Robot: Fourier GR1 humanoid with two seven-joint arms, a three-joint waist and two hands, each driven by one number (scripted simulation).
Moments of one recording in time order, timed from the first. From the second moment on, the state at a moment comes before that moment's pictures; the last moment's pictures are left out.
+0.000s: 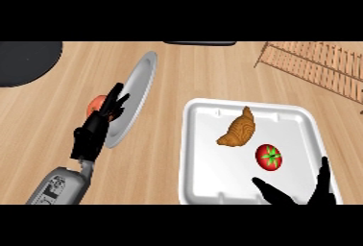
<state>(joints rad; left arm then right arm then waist) -0.23 0.32 -0.33 -1.44 0.13 0.24 0.02 0.29 -0.28 0.39 -1.73 0.41 -0.98 0.59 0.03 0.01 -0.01</state>
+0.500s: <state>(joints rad) -0.24 0.32 -0.32 -1.43 0.13 0.24 0.02 0.12 -0.35 0.40 -1.84 0.67 -0.65 1.08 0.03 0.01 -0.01</state>
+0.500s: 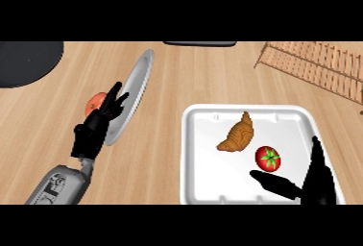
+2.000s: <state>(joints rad) -0.21 0.29 -0.28 -1.40 0.11 0.20 -0.01 -0.28 0.00 0.27 -1.67 1.05 -0.23 1.25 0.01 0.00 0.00</state>
